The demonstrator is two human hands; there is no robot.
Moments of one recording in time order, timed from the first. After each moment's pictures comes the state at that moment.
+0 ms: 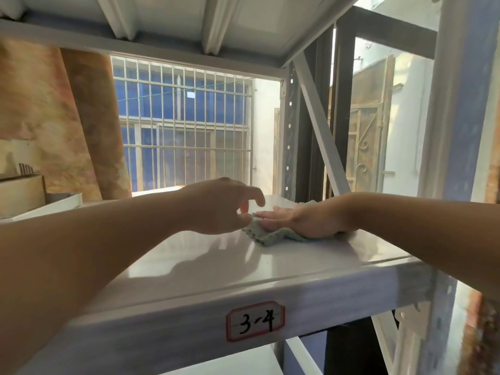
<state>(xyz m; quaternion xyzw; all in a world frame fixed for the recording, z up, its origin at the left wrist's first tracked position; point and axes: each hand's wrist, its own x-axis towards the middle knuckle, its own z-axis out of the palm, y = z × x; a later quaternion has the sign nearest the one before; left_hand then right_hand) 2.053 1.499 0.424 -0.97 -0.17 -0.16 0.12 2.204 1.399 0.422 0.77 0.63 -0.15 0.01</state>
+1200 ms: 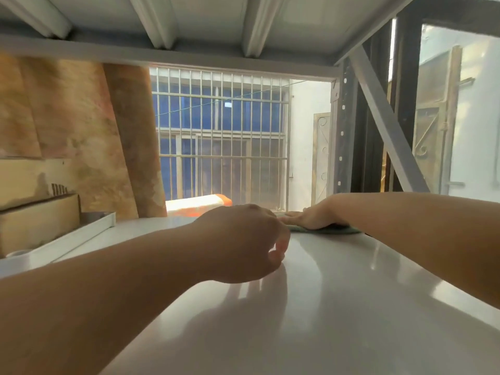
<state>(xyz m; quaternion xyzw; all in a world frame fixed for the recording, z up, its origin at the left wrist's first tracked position) 2.041 1.514 0.424 -0.95 -0.22 -0.13 0.16 2.276 1.577 0.424 0.79 0.61 -0.10 0.02</state>
